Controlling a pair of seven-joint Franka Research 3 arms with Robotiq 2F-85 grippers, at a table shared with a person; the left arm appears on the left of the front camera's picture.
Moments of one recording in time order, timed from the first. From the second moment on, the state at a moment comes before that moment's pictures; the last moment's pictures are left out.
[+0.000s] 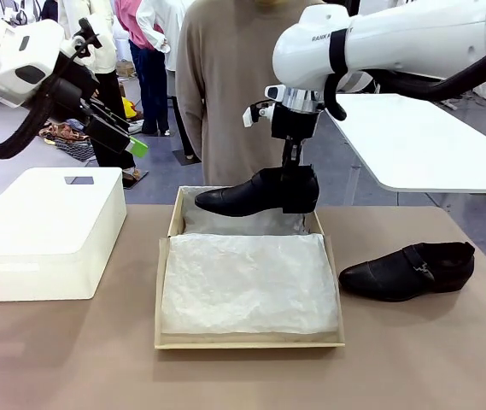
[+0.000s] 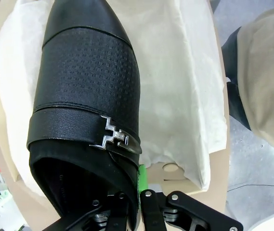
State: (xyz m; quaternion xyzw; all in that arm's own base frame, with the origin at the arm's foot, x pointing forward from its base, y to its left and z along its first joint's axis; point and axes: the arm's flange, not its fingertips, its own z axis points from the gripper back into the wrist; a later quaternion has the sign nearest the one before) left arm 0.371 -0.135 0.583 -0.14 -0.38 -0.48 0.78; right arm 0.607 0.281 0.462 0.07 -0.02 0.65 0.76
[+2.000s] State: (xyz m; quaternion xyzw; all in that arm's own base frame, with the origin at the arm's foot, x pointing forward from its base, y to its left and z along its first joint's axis) left arm 0.371 -0.135 0.583 -0.14 -0.38 -0.48 0.78; right arm 0.627 0.302 0.376 0.08 0.00 0.64 0.77
